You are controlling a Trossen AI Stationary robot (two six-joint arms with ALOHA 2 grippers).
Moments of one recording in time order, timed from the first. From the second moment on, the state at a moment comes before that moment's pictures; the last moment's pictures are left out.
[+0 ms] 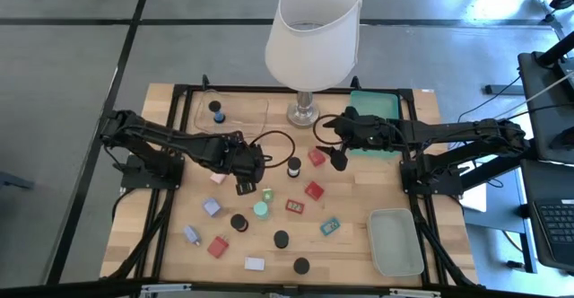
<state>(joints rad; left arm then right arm) -0.20 1.52 1.34 -1.12 -0.40 -0.47 -0.01 1.17 0.88 -0.25 0.24 0.15</state>
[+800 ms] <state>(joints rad) -0.25 1.64 1.26 -1.10 -0.39 -0.30 -0.01 1.17 0.88 -0.24 0.25 0.15</state>
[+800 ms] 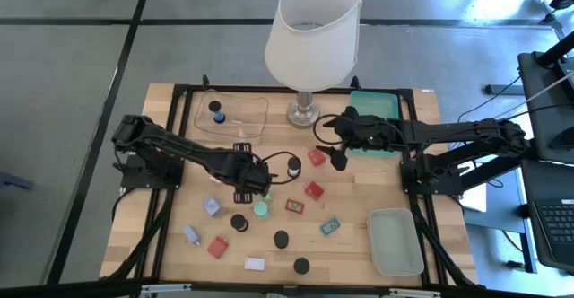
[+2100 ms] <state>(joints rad) -0.22 1.21 0.32 0.09 -0.52 -0.47 -0.01 1.17 0.88 -0.24 0.24 0.15</state>
